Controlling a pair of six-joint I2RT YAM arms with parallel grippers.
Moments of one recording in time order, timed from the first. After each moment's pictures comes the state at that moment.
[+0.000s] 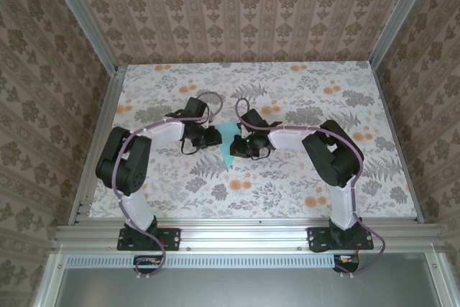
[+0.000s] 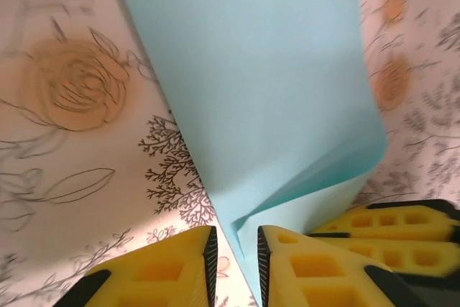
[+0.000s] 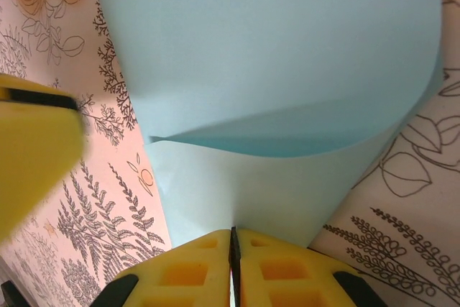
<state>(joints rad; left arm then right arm) -0.48 1.77 1.07 -0.42 0.36 -0.54 0.62 1.99 1.17 -0.22 -0.39 0.74</state>
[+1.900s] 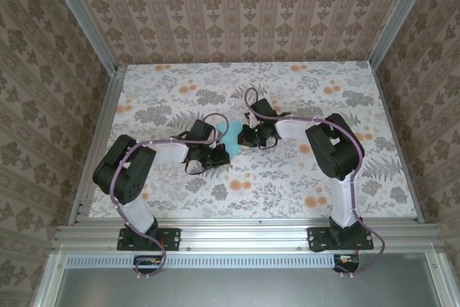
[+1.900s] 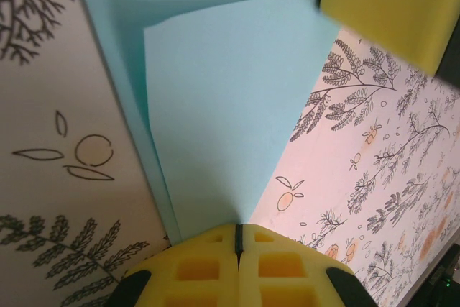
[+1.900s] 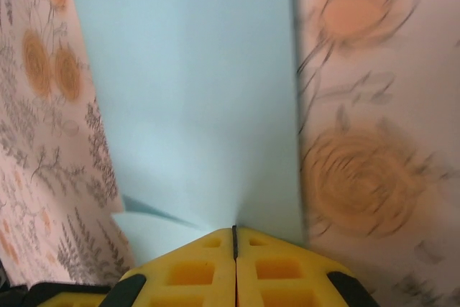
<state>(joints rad) -0.60 1.73 0.79 -0.12 0.50 -0.72 0.48 2.05 1.26 -0.25 -0.45 0.62</state>
